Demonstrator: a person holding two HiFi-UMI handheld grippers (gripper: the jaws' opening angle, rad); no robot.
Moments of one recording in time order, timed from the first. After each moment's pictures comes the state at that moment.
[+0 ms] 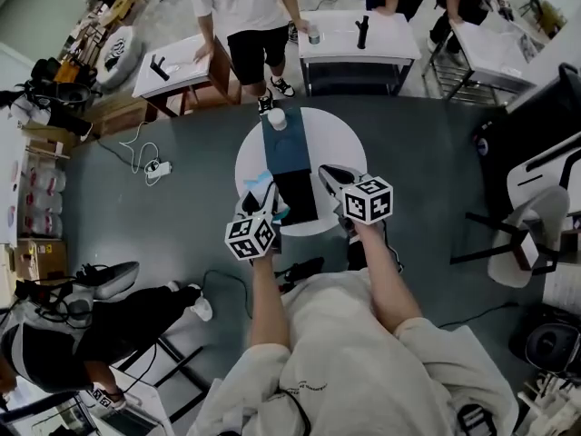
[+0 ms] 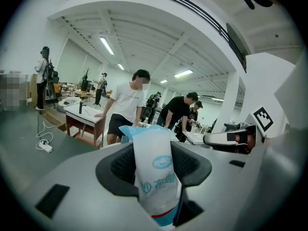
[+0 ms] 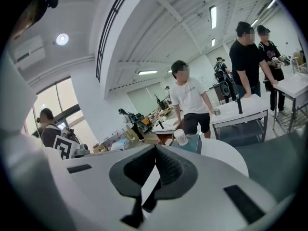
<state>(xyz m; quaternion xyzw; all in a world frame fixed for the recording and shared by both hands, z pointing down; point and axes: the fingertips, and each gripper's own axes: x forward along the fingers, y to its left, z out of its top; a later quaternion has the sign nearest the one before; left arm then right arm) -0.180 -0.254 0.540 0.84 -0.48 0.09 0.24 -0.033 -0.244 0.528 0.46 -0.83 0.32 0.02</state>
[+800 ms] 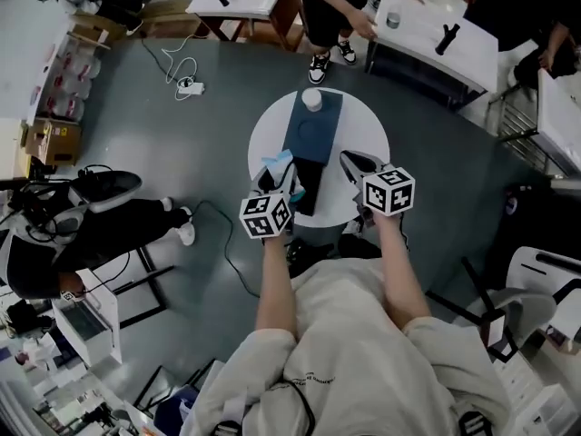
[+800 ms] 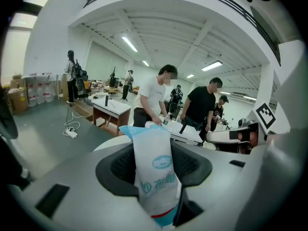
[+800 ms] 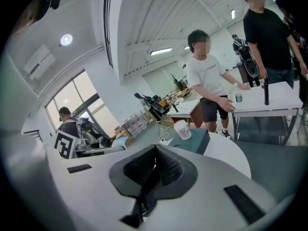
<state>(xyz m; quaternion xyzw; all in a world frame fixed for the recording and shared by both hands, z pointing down) -0.127 -0.317 0.582 0.73 -0.61 0.11 0.29 0.017 -0.352 0.575 0.30 -0.88 0.36 0.11</state>
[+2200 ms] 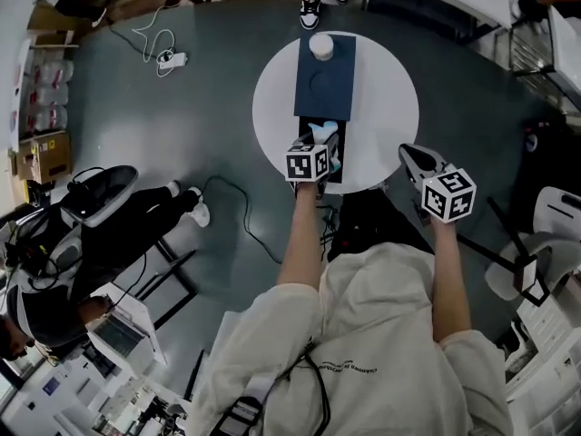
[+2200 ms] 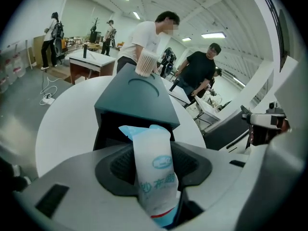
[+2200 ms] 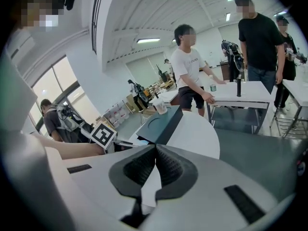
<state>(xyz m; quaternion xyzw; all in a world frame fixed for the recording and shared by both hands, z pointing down) -0.117 -0.332 0.781 0.74 -0.44 0.26 0.44 0.051 -0.298 0.656 0.38 -0.82 0.37 0.19</state>
